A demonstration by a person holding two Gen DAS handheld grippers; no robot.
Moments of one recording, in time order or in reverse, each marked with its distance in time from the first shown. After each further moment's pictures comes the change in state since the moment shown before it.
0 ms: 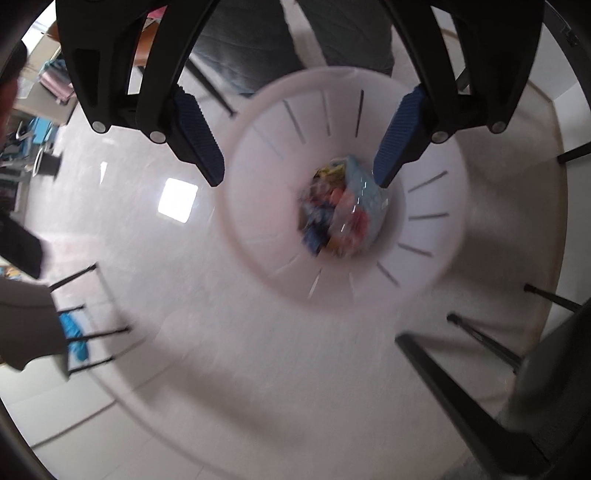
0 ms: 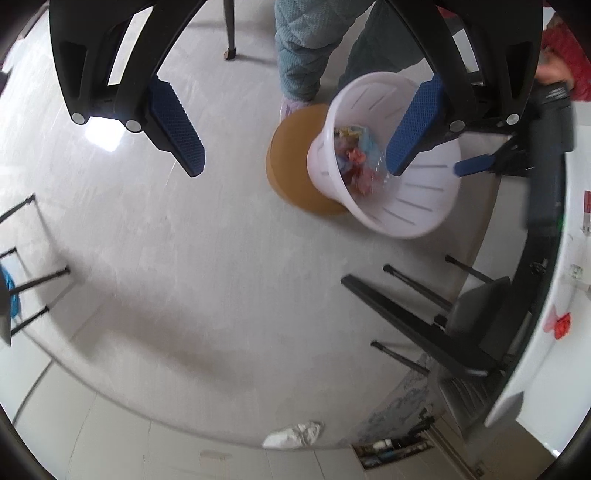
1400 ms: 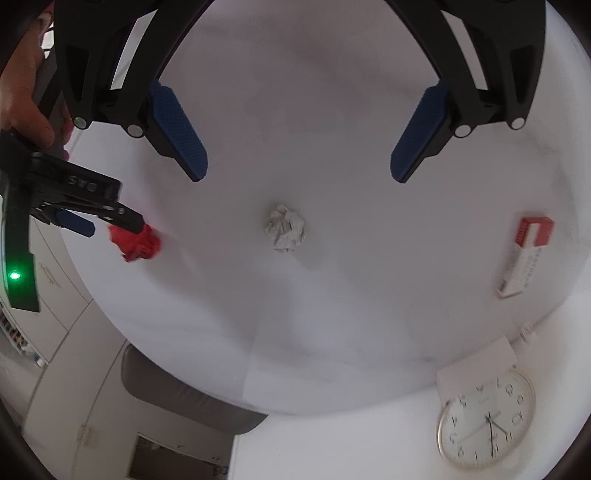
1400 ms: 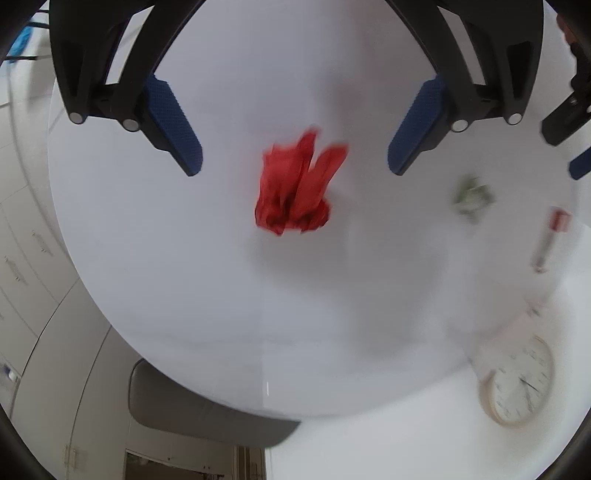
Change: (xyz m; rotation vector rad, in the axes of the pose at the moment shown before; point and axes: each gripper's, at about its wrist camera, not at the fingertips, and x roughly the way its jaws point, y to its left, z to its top) left arm -0.288 0.459 -0.015 -0.699 -0.559 0.326; right arm 0.064 0.566 0.201 -0.668 -0.170 0.122
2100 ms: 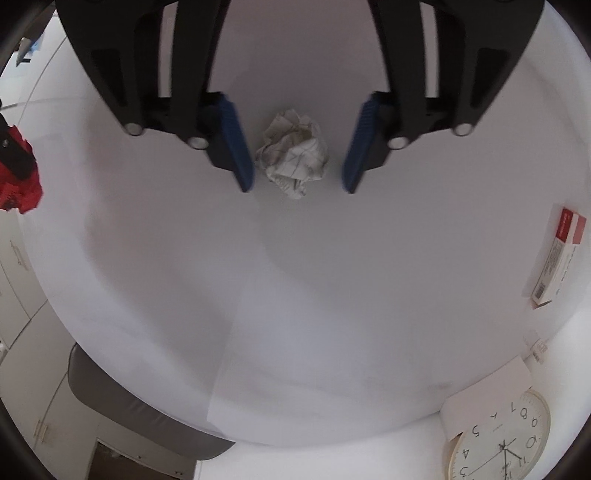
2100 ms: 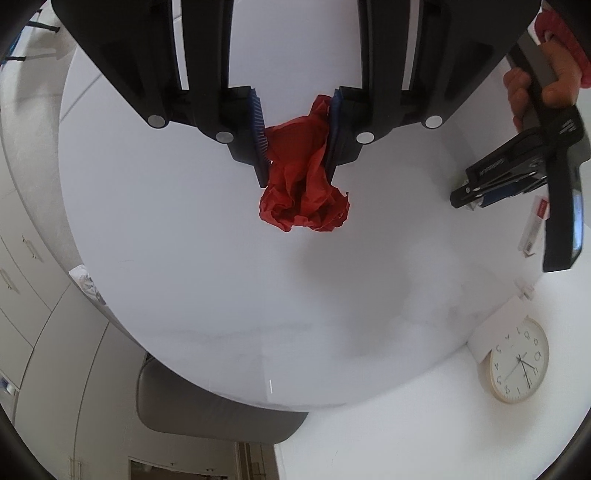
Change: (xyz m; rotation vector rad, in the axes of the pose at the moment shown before) left arm 0.100 -0.019 0.042 -0.075 0.068 0.089; right arm -0.040 -0.048 -0.004 0.047 -0.027 0.087
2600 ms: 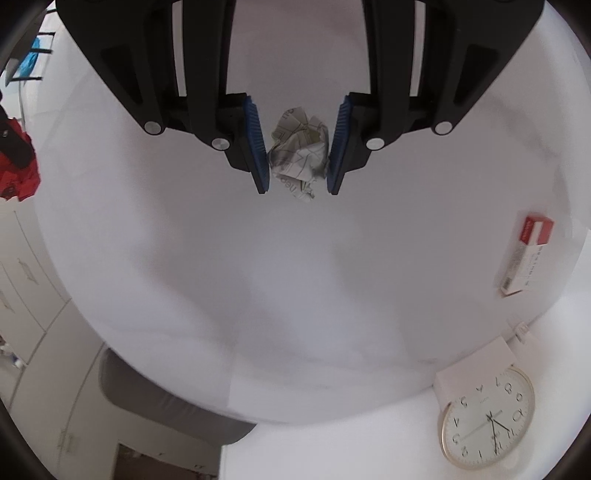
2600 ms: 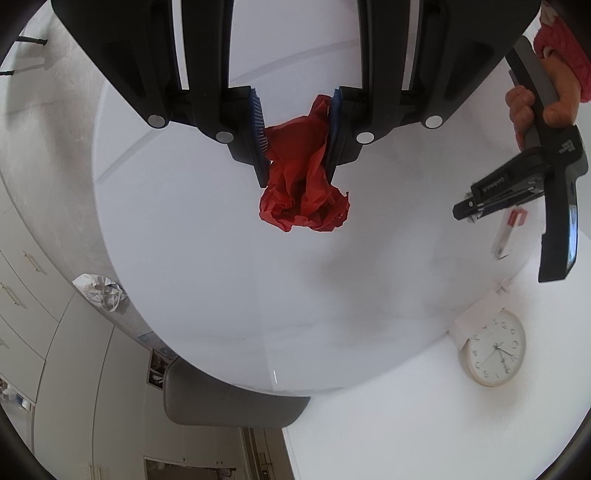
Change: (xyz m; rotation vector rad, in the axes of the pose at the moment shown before) left arm -0.089 -0.015 -0.038 0.060 -0.058 0.002; right arm -0.069 -0.001 -0.041 0.031 -0.038 0.039
